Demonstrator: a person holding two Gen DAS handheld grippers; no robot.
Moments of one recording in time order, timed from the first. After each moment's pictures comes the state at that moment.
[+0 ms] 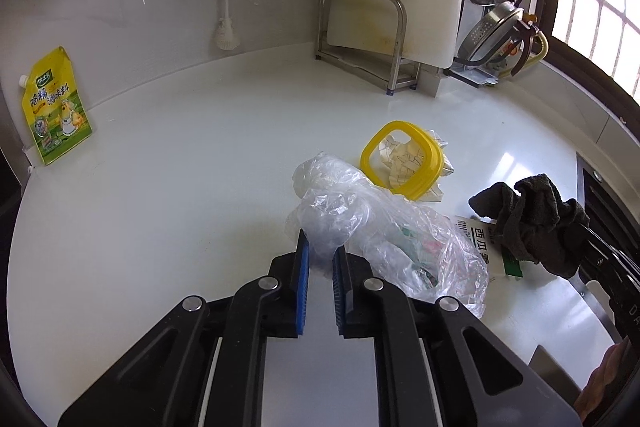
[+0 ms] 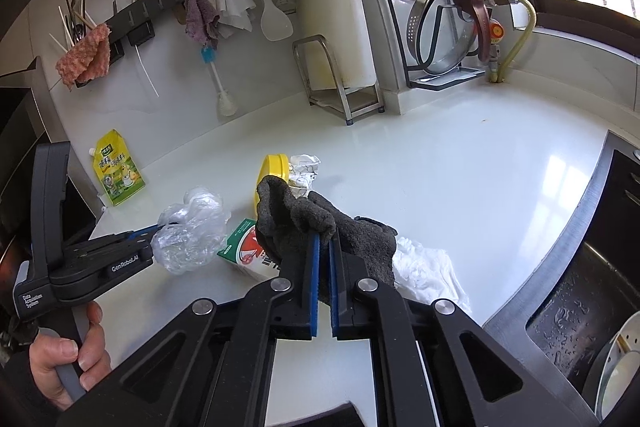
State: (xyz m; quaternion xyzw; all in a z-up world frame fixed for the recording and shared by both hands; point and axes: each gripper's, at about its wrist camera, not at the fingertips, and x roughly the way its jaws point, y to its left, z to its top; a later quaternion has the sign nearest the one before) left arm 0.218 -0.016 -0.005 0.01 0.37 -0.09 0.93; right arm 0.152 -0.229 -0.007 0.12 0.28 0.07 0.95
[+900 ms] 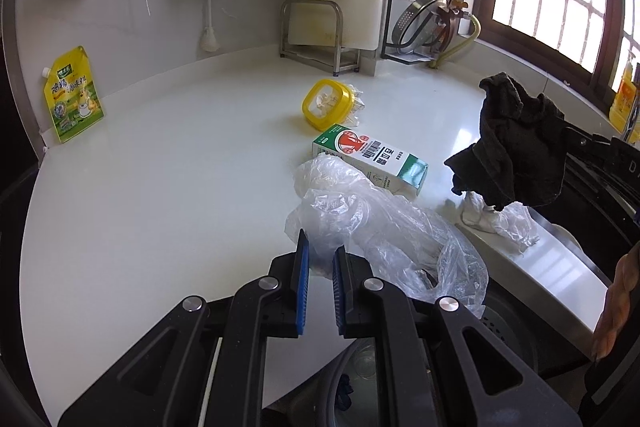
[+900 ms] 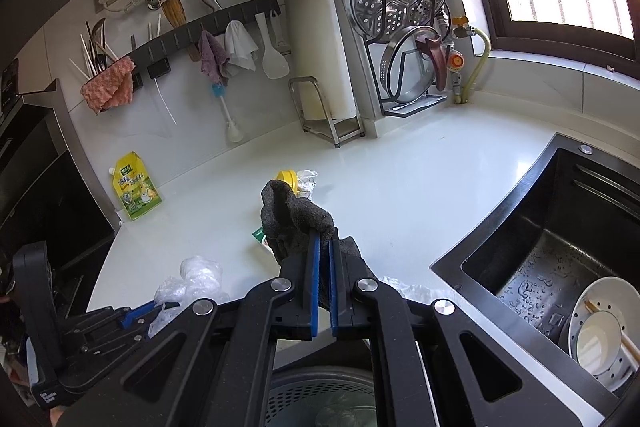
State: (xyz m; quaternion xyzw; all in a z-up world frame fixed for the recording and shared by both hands) left arm 0.074 -0.016 0.000 0.03 0.35 -0.14 0.93; right arm 0.045 -0.236 0.041 0.14 0.23 0.05 0.96
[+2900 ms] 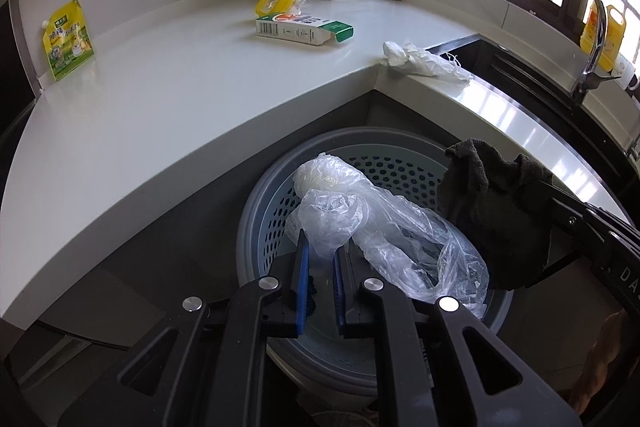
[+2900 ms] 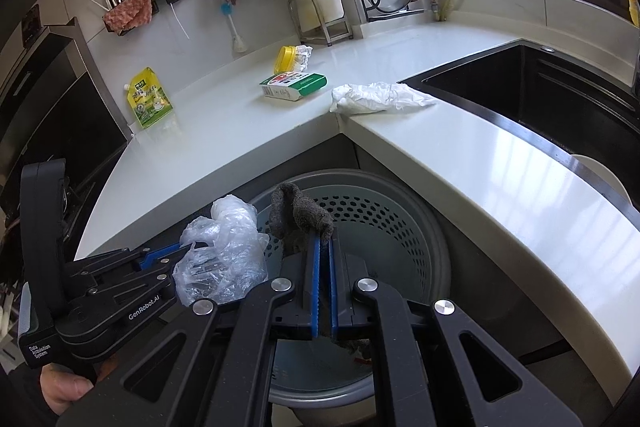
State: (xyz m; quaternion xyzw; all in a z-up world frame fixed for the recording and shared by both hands) left arm -0.055 -0.047 -0.070 0.05 0.42 -0.16 0.89; right arm -0.113 -0.218 -0.058 0.13 0.34 0.05 0.93
